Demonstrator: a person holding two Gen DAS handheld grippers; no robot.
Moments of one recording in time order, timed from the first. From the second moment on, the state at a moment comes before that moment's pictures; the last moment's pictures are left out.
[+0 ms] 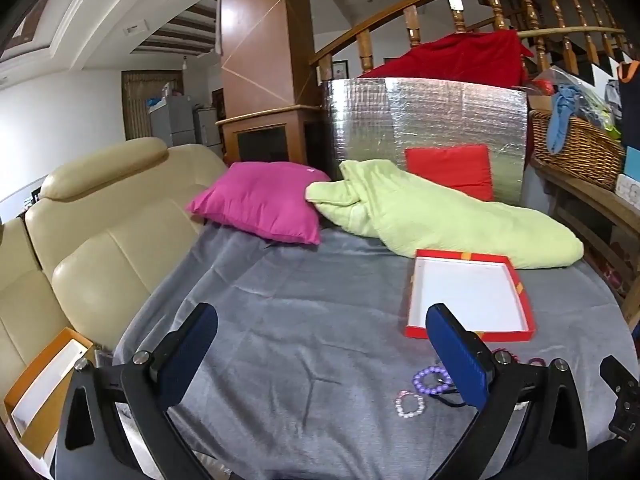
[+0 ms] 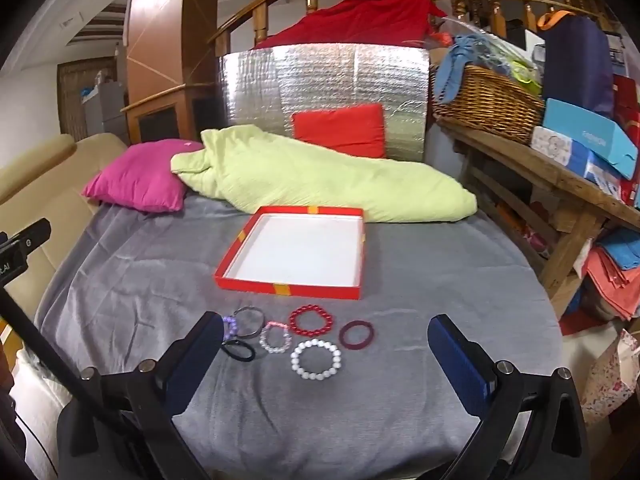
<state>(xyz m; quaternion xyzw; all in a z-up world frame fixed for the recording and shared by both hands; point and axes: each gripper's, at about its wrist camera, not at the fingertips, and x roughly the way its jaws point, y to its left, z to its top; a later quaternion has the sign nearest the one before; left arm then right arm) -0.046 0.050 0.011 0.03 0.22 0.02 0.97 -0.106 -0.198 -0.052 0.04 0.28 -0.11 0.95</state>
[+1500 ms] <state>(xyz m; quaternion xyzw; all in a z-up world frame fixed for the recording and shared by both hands) 0.049 -0.013 -0.152 0.06 0.41 -0.12 0.90 -0.033 -0.277 -0.190 0.12 0.40 -0.09 0.91</state>
